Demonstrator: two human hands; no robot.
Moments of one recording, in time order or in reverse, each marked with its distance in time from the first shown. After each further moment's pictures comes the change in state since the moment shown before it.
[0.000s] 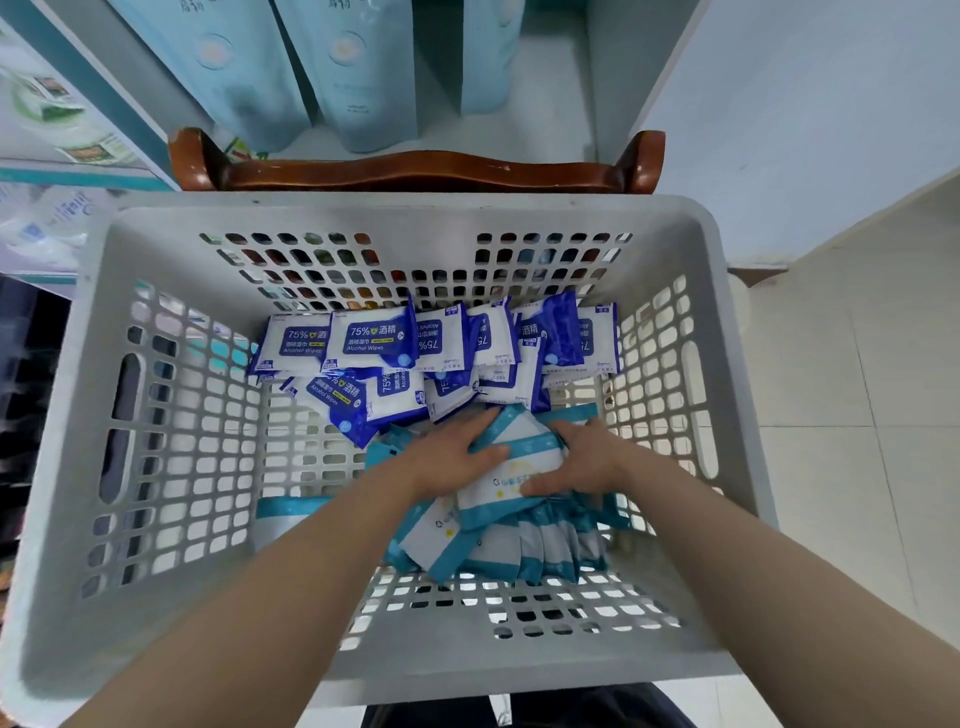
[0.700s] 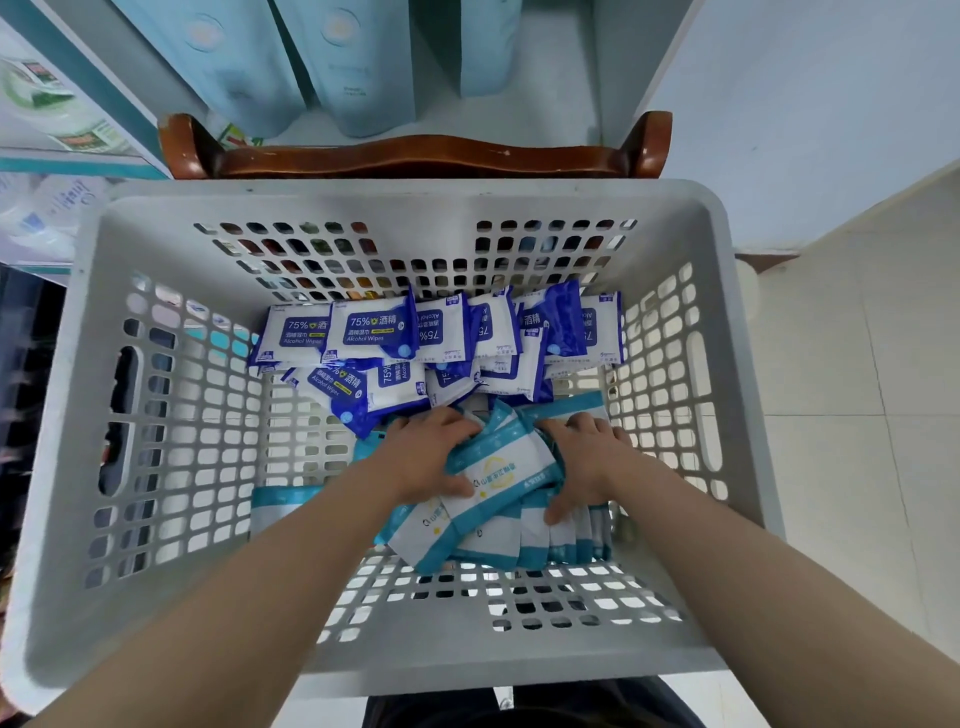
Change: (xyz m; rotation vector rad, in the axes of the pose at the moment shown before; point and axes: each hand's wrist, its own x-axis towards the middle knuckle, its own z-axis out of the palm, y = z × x) left_hand -0.012 -0.022 -0.003 0.401 0.072 0.045; right_hand 0.002 0.003 0.015 -0.452 0.054 -0.018
